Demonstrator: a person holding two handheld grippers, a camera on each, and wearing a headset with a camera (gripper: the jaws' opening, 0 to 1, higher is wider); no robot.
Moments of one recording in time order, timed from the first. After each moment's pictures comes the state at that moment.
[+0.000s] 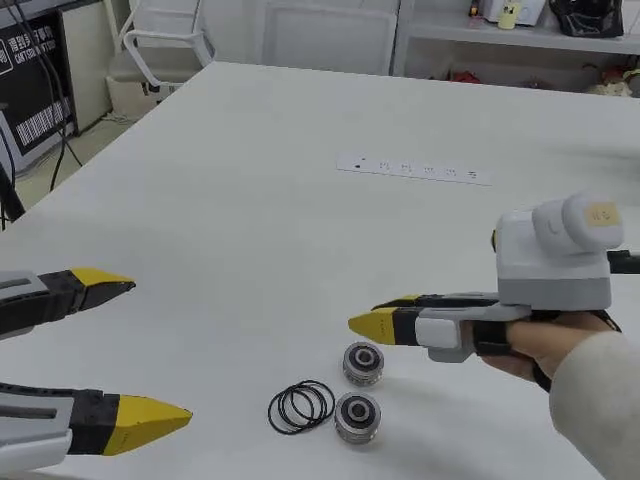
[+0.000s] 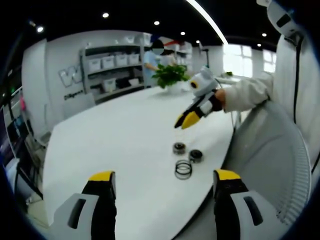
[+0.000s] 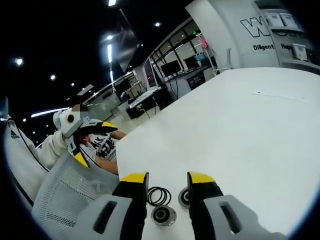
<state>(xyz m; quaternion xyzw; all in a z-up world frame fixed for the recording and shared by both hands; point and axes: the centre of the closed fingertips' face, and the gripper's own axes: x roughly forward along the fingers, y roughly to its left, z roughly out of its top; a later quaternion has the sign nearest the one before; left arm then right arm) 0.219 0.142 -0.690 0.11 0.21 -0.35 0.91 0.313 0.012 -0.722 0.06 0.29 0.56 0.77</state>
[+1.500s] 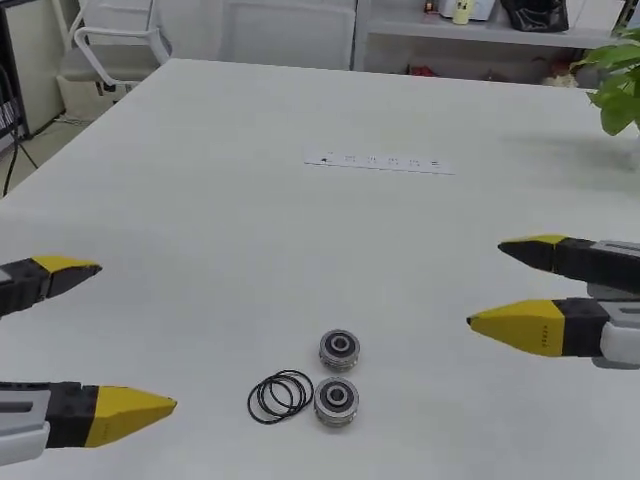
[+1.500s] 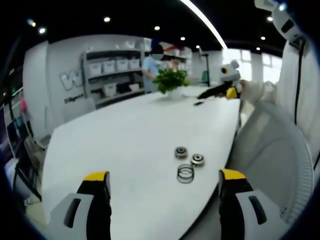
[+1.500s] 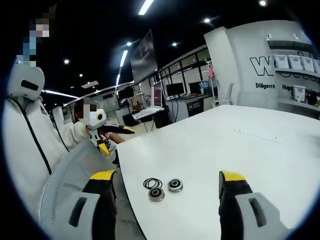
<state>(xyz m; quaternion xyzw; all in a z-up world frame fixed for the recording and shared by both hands) 0.225 0.146 -0.690 0.10 0.18 -0.36 0.91 0.276 -0.089 -0.655 0.00 0.17 0.56 0.81</state>
